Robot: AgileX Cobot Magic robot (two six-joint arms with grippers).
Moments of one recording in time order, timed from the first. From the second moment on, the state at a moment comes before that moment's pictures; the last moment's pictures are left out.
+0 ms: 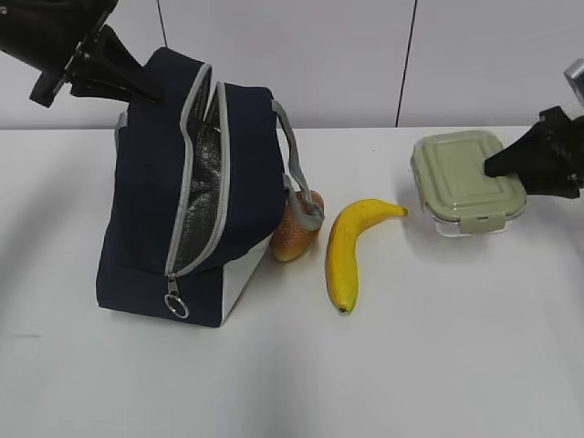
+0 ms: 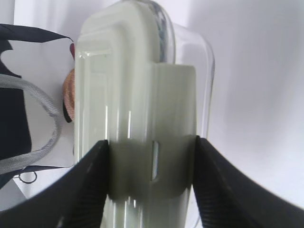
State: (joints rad) left arm -0.07 1.88 -1.63 -0.89 1.22 0.25; right arm -0.34 2.02 -1.35 1.07 1.15 -0.91
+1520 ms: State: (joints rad) left arm -0.07 1.88 -1.63 -0.93 1.22 0.26; right arm 0.31 1.86 -1.62 0.84 1.03 -0.29
